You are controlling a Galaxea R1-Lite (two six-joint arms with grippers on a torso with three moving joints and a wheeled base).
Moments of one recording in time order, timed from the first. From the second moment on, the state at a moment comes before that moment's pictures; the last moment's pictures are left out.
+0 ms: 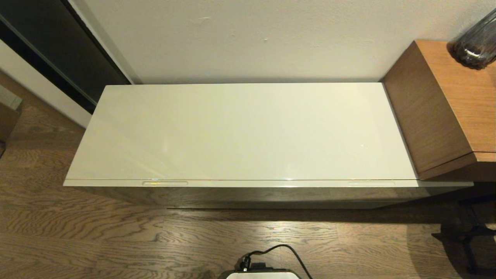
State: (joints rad) left arm 0.00 0.00 0.00 0.00 -0.01 0.01; right arm 0.00 0.00 -0.05 0.13 0.02 -0.06
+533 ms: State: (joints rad) left arm 0.00 0.00 0.00 0.00 -0.01 0.02; right arm 0.00 0.00 -0.05 0.13 0.02 -0.06
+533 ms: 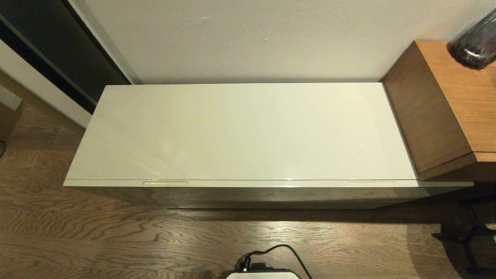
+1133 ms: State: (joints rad) left arm 0.00 0.06 -0.14 0.14 -0.01 0.06; right arm 0.00 0.00 -0.05 0.13 0.02 -0.06
